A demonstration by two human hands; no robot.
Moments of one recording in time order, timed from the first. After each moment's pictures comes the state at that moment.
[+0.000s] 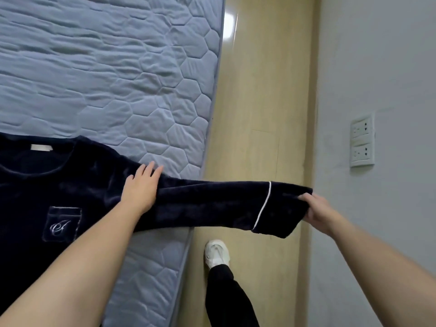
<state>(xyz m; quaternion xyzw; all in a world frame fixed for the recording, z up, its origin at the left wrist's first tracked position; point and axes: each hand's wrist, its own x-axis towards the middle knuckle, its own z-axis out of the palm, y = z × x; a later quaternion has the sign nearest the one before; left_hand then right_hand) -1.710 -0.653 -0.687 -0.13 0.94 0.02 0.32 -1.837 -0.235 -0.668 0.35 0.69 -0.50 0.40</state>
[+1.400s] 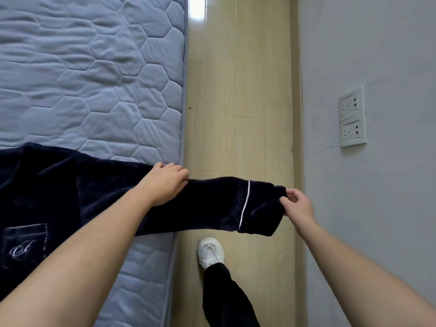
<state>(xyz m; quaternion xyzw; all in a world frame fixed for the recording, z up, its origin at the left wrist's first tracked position) -1.781 -0.591 -0.727 0.16 0.96 0.07 0.22 -1.799 -0.240 -0.718 0.31 0.80 -0.43 0.27</state>
